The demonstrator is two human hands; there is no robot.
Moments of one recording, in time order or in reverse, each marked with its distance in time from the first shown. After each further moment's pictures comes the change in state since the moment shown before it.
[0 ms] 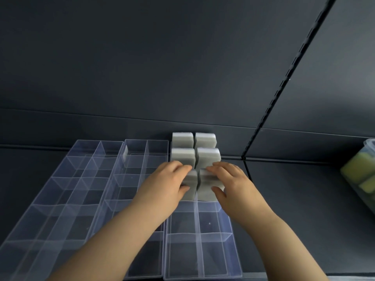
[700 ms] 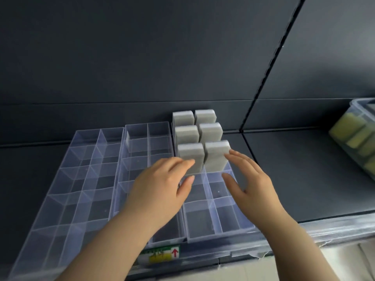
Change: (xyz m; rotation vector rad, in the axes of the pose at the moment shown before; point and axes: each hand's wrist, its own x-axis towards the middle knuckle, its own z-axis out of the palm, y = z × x) left_hand -0.056 0.003 -0.040 0.002 0.039 0.136; right_hand -0.058 -0.042 0.007 0.325 0.211 0.274
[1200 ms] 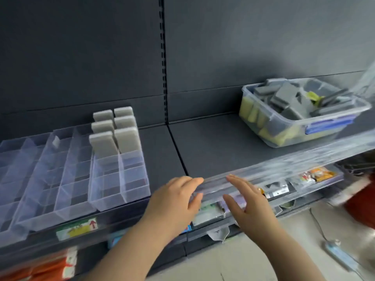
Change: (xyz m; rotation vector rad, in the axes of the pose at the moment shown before) left_hand -0.037 0.221 0.088 -0.169 -0.128 0.099; right_hand -0.180 0.116 -0.144 -0.051 0.088 0.181
